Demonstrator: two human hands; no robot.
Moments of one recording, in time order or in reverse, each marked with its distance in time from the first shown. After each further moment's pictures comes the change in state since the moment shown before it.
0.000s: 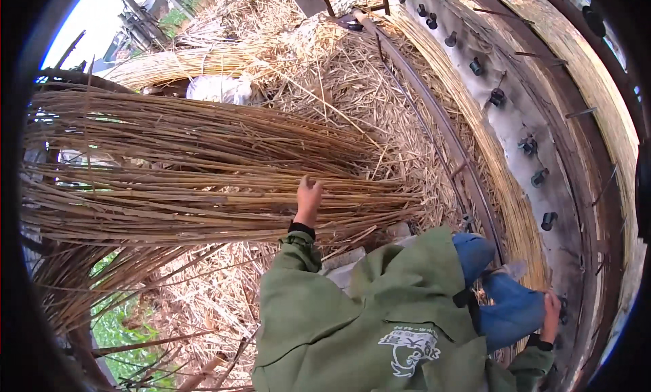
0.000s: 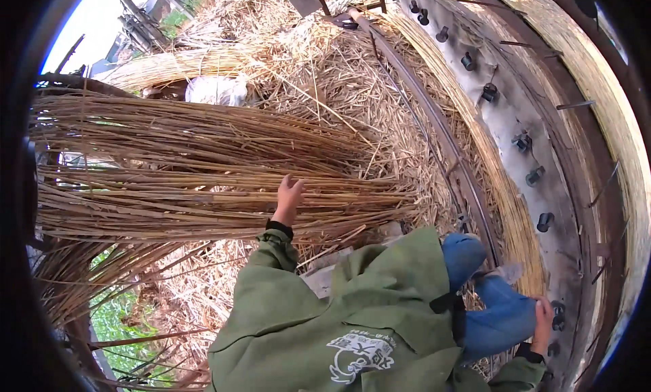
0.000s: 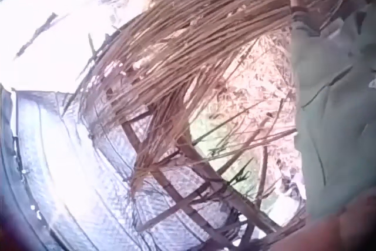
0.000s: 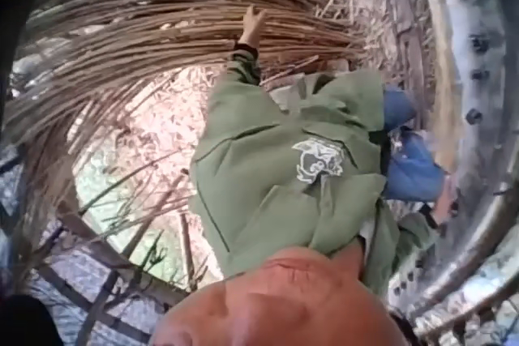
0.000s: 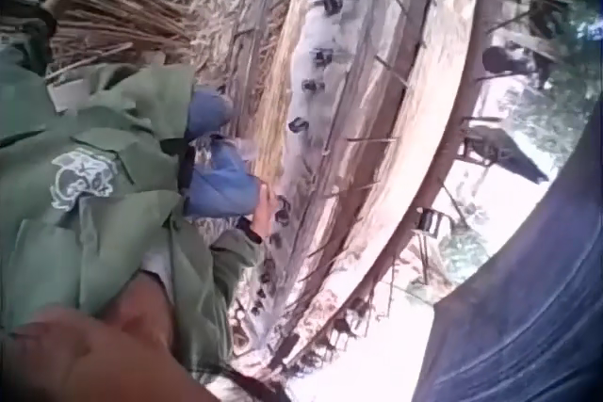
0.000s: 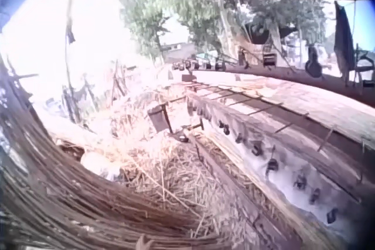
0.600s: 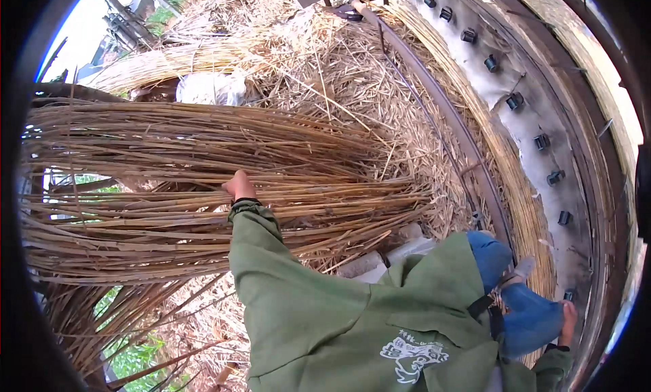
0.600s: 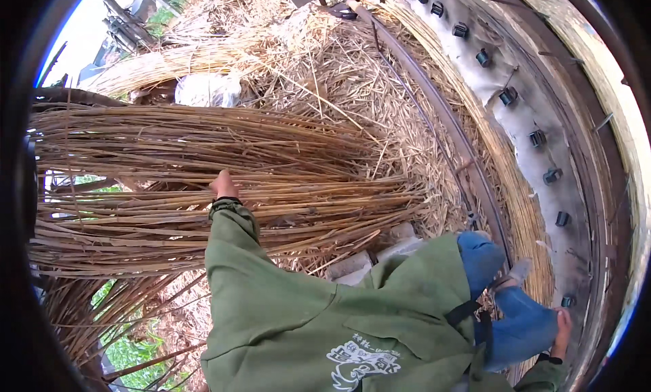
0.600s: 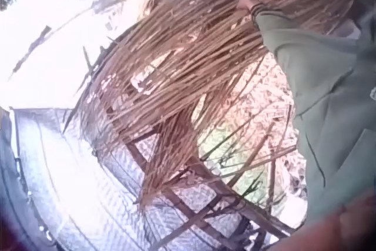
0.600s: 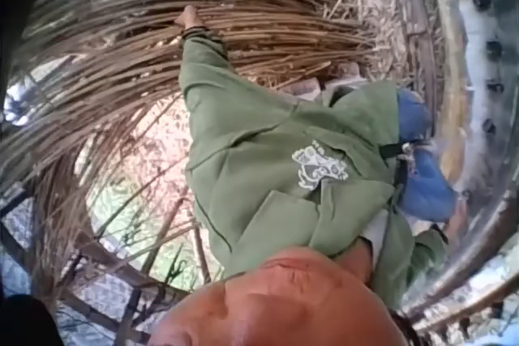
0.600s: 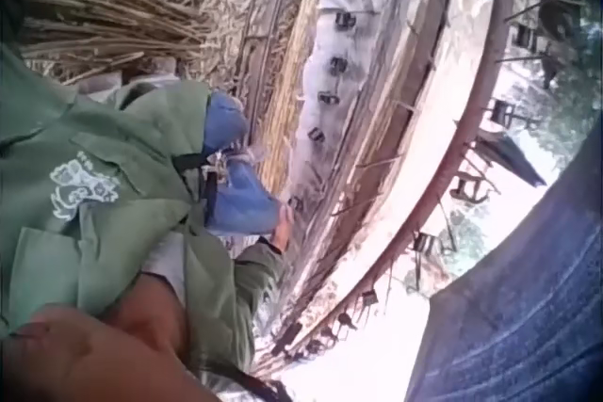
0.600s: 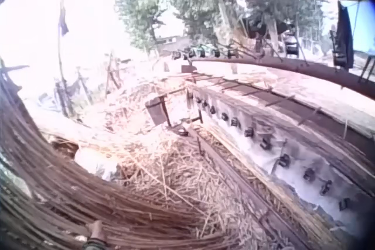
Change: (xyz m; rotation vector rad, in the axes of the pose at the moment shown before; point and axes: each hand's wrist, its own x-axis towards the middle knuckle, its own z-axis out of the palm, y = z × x) left_hand 0.150 0.042 -0.184 -0.289 0.660 -0.209; right_hand -0.016 0.038 -0.028 0.038 0.077 0.167
